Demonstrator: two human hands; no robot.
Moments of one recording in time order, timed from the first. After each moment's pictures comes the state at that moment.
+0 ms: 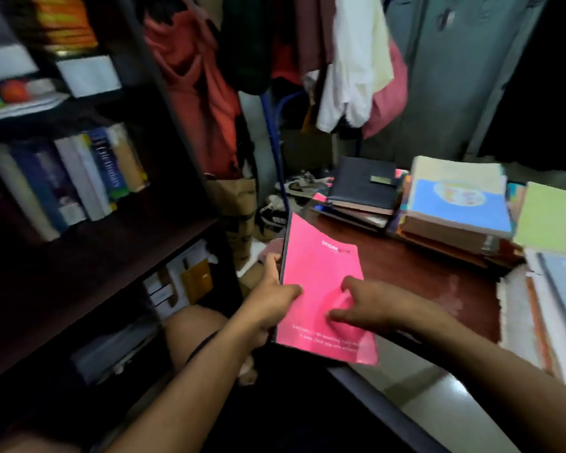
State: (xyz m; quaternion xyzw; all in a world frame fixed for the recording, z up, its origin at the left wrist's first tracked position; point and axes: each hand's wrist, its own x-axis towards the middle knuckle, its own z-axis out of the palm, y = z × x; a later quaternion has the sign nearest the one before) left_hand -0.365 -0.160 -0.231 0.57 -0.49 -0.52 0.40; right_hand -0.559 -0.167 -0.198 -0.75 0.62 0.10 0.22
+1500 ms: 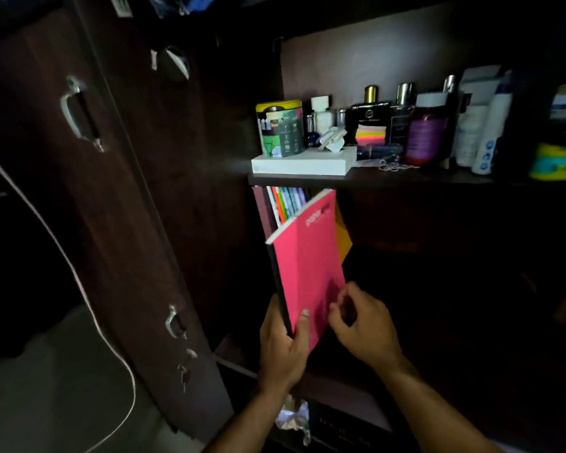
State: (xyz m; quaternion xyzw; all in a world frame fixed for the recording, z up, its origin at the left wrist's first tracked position) left_hand 0.113 0.127 -0.236 0.78 -0.13 0.23 0.57; right_hand 0.115 -0.034 -0.236 -0.87 -0.04 -0.30 0.39
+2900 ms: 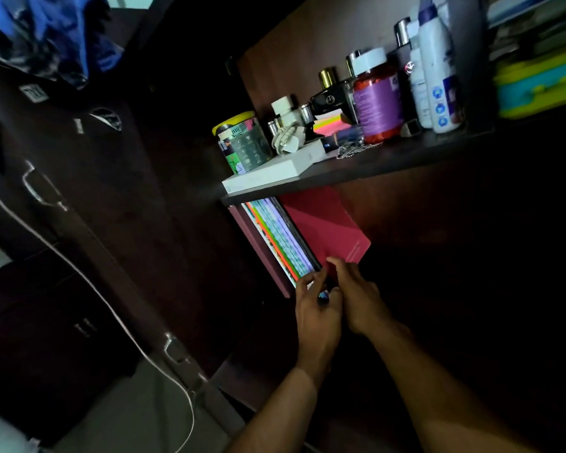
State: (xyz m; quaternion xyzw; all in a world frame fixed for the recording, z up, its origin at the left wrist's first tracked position) left_hand 0.180 0.026 -0.242 0.82 -0.09 0.21 0.53; right_hand 0.205 -0.074 -0.243 -0.89 -0.08 -0.10 0.44
